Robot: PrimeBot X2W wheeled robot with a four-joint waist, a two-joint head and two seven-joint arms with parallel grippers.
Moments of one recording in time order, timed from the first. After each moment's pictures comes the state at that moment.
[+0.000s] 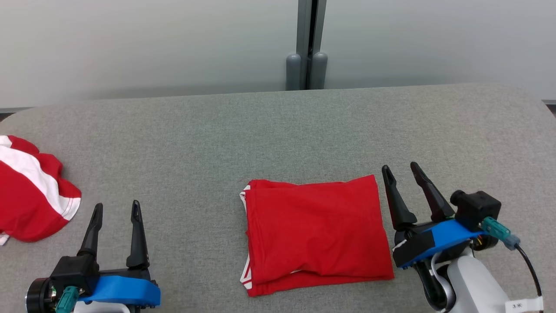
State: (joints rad) left arm -0.05 0.06 0.09 0.23 -0.09 -0.13 -0.26; right arm -0.33 -0.10 0.19 0.46 0.37 0.13 -0.26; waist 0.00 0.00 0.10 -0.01
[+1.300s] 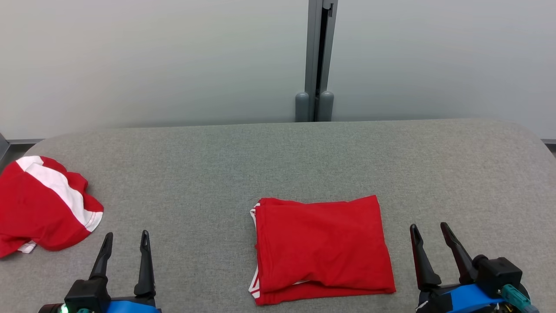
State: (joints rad) left arm 0.04 0.07 0.07 0.25 -0.06 -0.12 -0.26; right arm -0.03 -0.05 0.02 0.29 0.18 0.13 -0.26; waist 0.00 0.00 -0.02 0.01
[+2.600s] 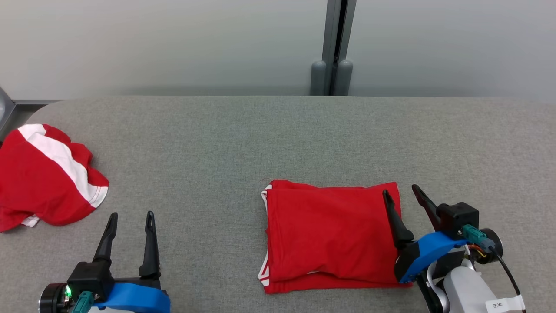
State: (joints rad) left arm -0.02 0.08 0.03 0.25 -0.09 -0.11 -0.26; right arm -0.31 -0.05 0.08 0.56 0.10 0.13 -0.22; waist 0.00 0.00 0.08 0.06
